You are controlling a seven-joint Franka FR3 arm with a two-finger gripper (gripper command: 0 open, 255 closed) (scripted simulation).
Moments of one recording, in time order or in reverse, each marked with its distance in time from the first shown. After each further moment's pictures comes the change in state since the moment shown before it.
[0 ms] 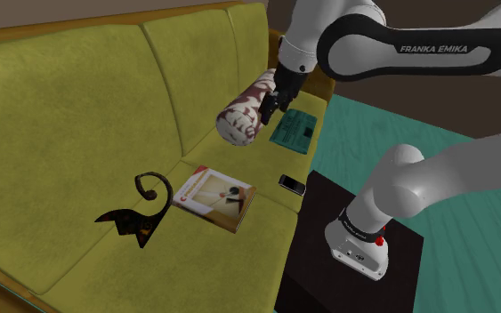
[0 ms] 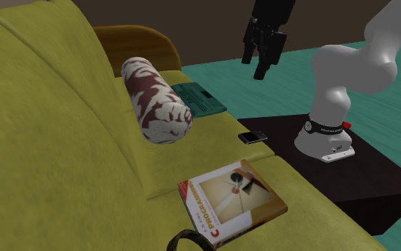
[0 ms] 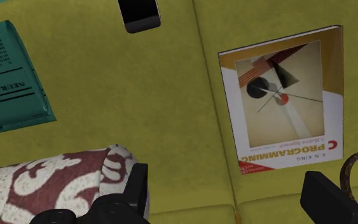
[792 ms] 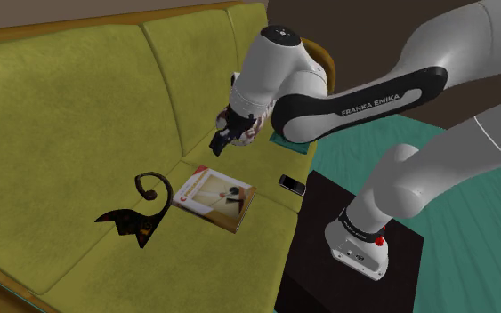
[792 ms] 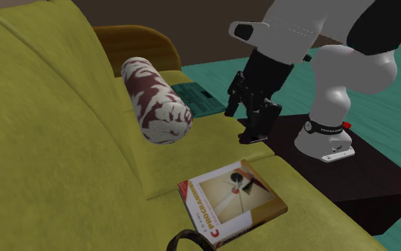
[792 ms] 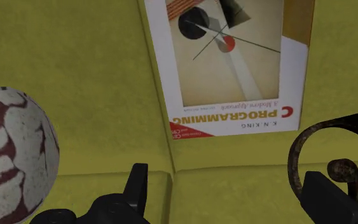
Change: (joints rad) arm 0.007 0.290 0.227 -0.037 -0.056 0.474 0.194
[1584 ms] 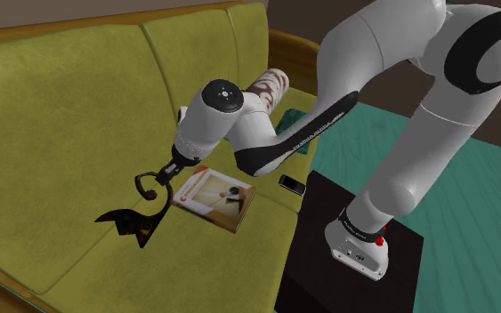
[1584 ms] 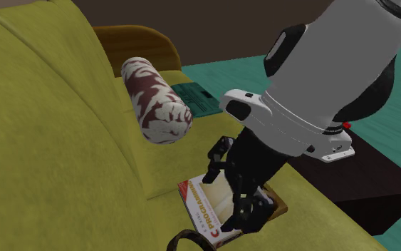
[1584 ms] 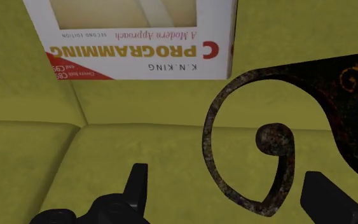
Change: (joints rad) arm -0.130 0.488 0.260 0.243 -0.646 0.227 0.562
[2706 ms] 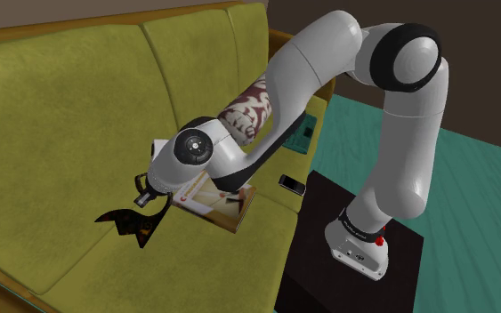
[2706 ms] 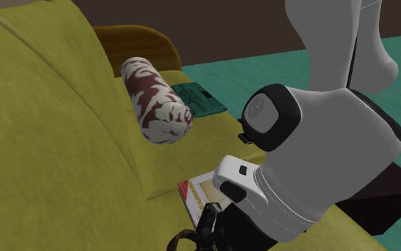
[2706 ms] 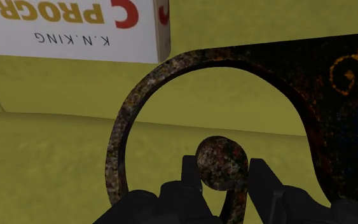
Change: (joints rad) arm 0.193 0.346 -0.124 0.226 -0.520 -0.027 0.390
